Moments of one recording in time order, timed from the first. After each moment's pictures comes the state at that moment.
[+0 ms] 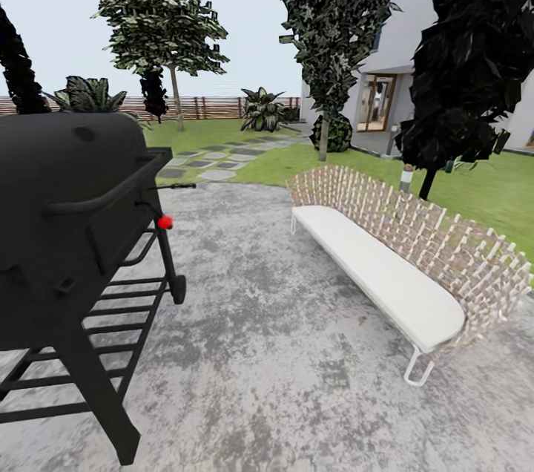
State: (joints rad) left arm -0.09 0.04 0.01 -0.39 0.01 -0.28 0.00; right arm -0.02 -0.10 0.00 -0.49 0.00 -0.30 -0.01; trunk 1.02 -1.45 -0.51
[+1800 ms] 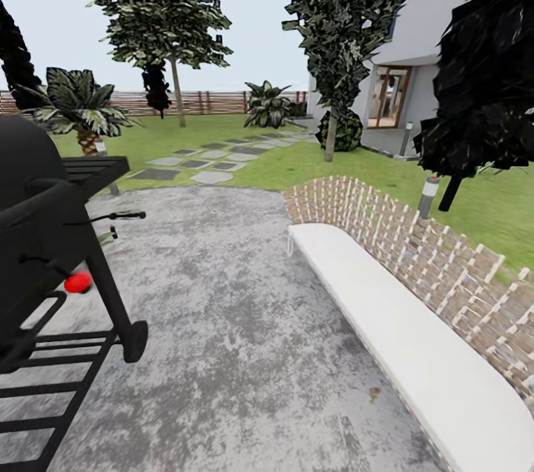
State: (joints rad) left arm -0.09 0.04 0.01 -0.39 0.01 -0.28 0.00; right arm -0.02 -0.09 0.00 -0.49 0.00 -0.30 -0.01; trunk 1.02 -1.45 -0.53
